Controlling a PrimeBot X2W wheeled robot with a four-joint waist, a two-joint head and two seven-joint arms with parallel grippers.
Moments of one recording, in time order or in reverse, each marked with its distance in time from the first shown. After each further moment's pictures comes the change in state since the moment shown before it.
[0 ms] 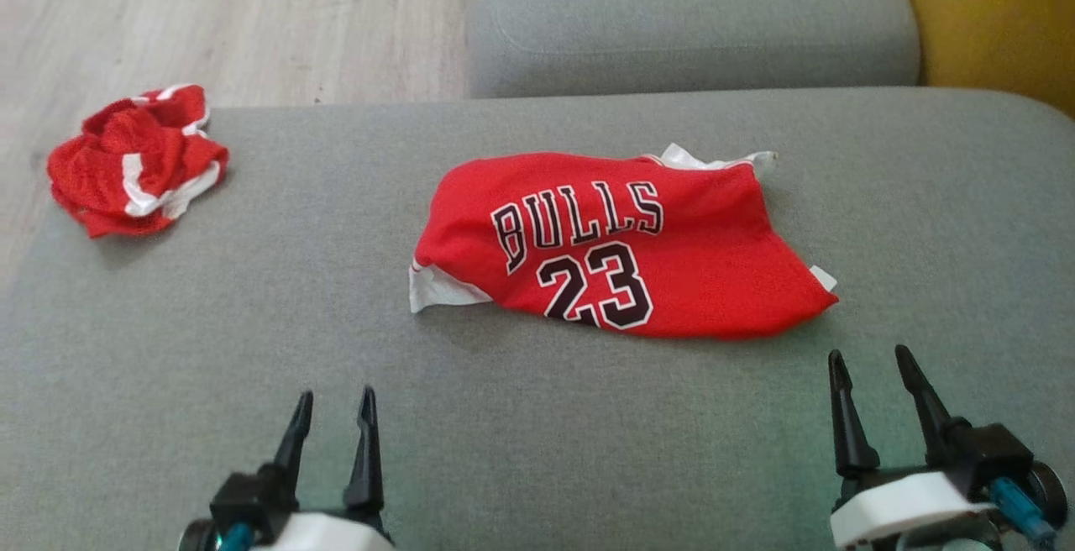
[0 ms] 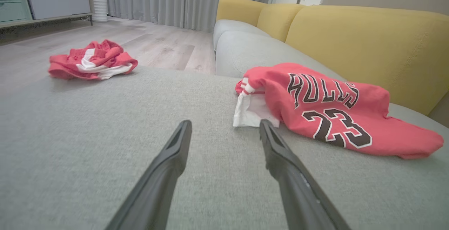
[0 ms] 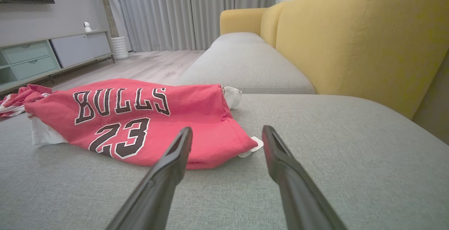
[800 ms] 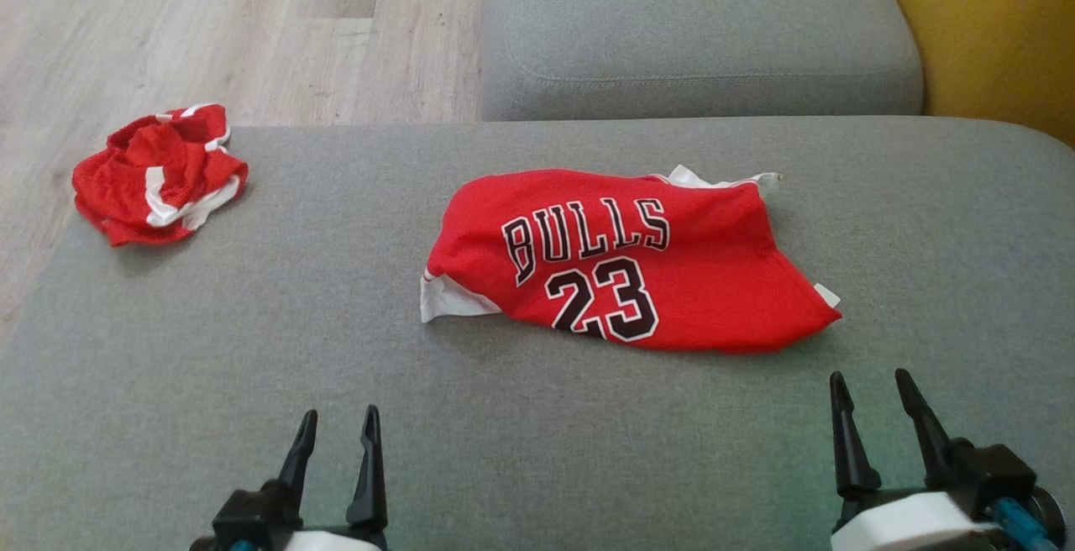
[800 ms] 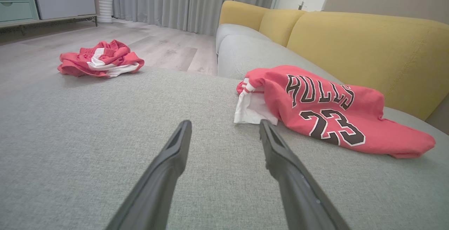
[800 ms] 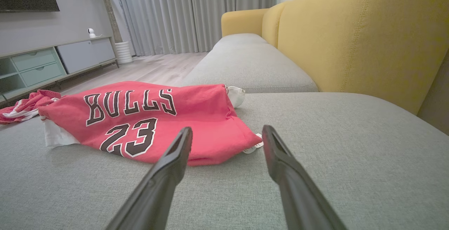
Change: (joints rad) left arm 0.048 -0.013 0.003 -0.012 0.001 -0.009 0.000; right arm 0.039 0.001 0.002 0.004 0.035 0.000 0.000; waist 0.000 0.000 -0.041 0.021
